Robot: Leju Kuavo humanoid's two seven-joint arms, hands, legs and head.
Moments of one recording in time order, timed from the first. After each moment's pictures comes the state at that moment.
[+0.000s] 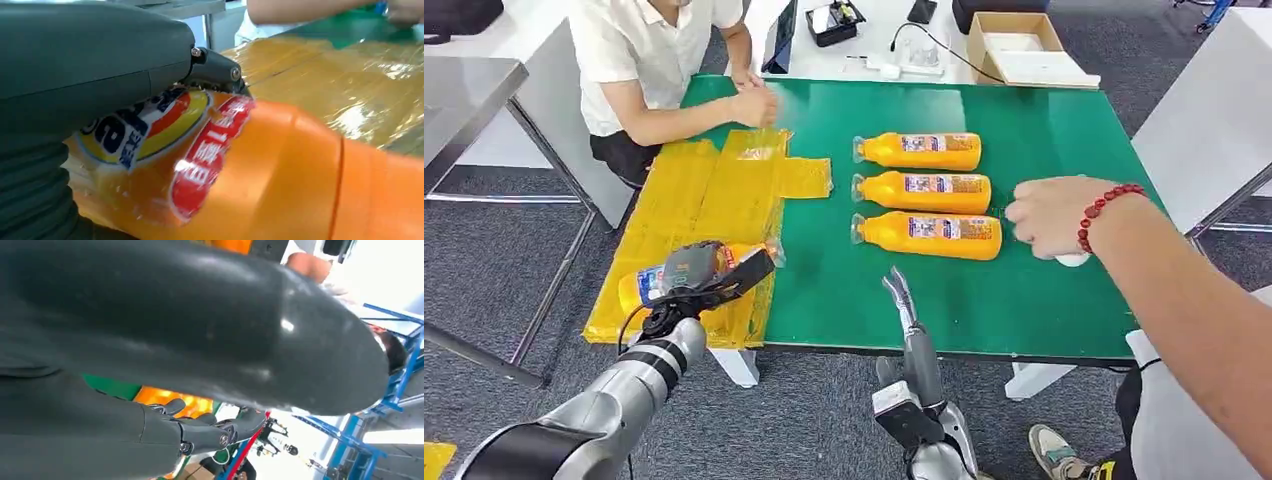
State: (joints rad) left arm -0.65 -0.11 -0.14 -0.38 -1.28 0.33 0.17; right arm -0.08 0.12 0.54 -1.21 0.46 -0.40 -0.69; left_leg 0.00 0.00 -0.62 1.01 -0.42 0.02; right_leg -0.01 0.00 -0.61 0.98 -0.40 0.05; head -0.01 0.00
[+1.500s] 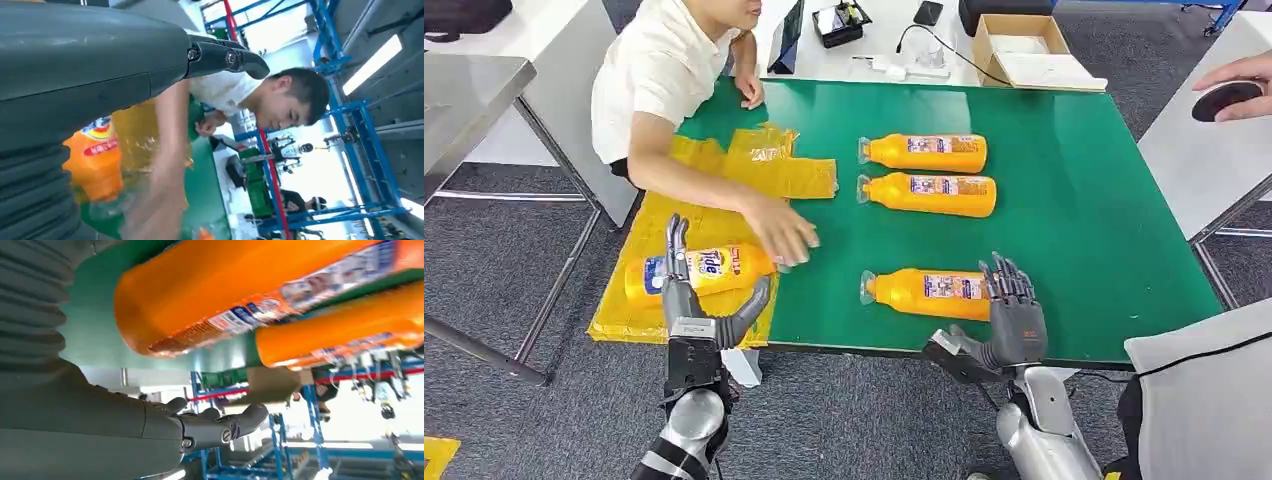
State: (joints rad) left arm -0.12 -0.21 -0.38 -1.31 -0.35 0.66 -0.54; right arm -0.32 -0.02 0.14 -0.76 1.34 -0.66 -0.32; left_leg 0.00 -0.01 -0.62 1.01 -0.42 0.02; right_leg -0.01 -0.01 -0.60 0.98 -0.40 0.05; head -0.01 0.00
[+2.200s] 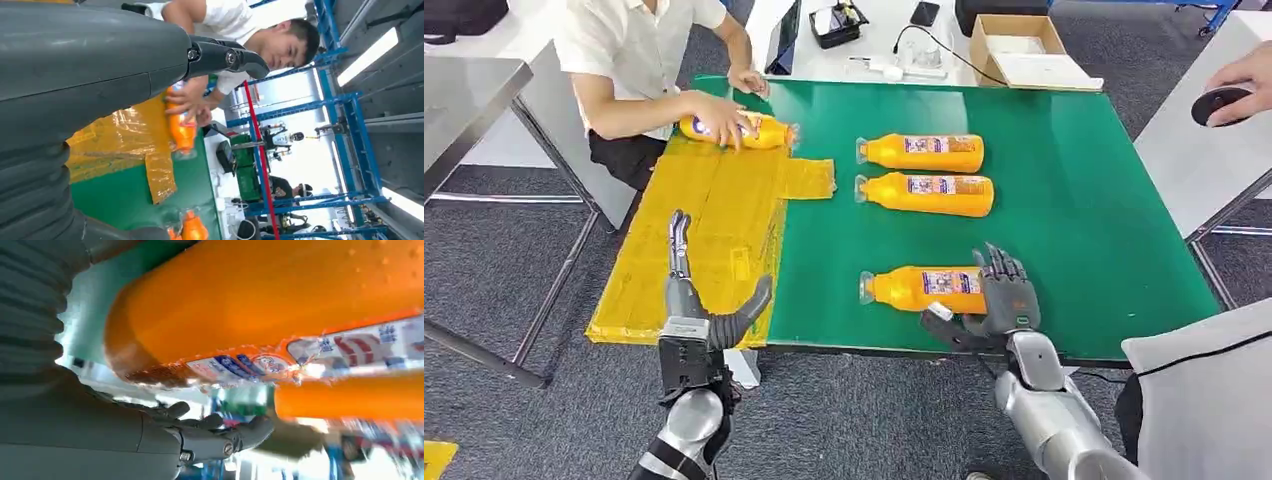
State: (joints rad) left arm -0.12 -0.19 -0.42 -1.34 -0.30 0.62 -0.52; right arm -0.55 -0.05 0.28 -0.46 1.44 -0.41 -0.05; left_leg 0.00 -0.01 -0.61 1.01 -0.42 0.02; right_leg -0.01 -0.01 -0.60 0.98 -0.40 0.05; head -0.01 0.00
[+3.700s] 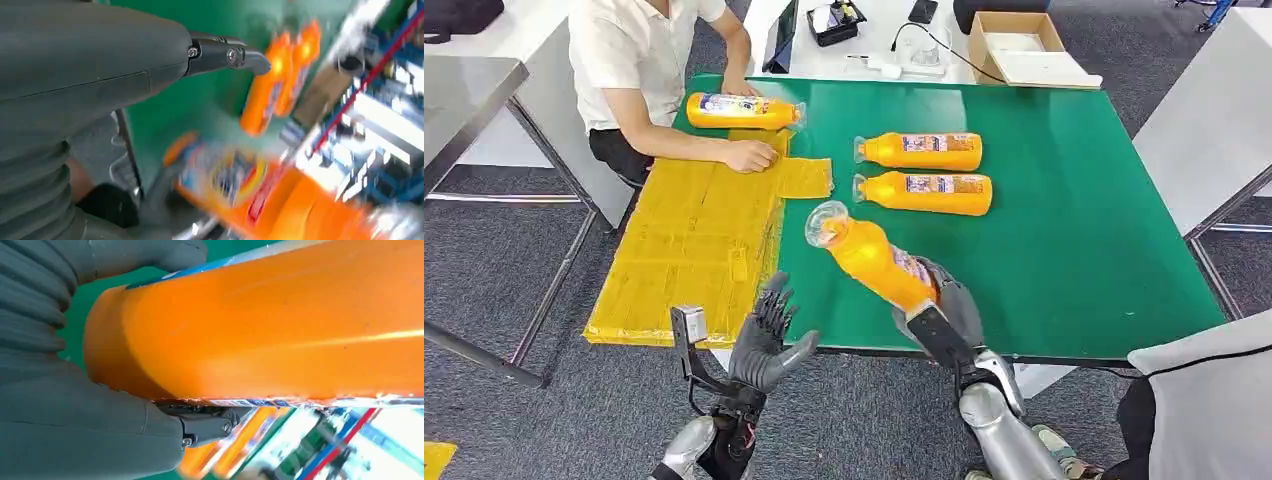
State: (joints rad) left arm -0.05 -0.17 -0.51 -1.29 0.43 0.00 -0.24; right arm -0.29 0.03 0.42 -1.02 0.54 -0.20 -0.42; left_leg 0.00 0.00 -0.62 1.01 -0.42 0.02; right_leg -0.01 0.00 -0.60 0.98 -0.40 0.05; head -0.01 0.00
